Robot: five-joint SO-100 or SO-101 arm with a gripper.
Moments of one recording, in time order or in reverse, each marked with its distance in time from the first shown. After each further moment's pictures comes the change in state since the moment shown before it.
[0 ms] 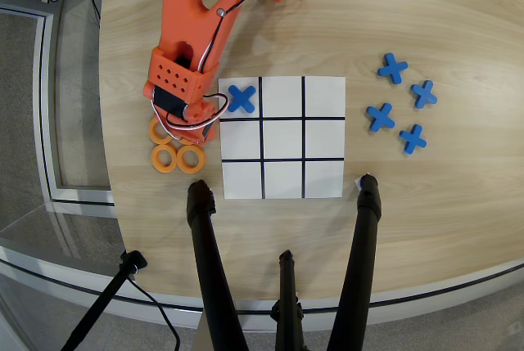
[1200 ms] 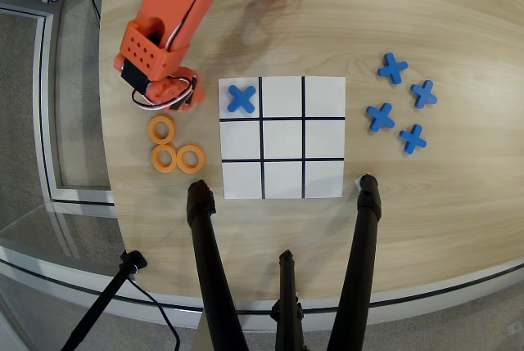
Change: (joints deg) arm 11.4 3.0 0.8 16.6 -18.9
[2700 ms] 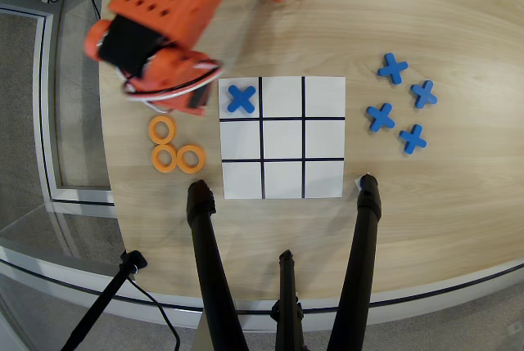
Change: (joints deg) arm -16.0 24.5 -15.7 34.9 15.5
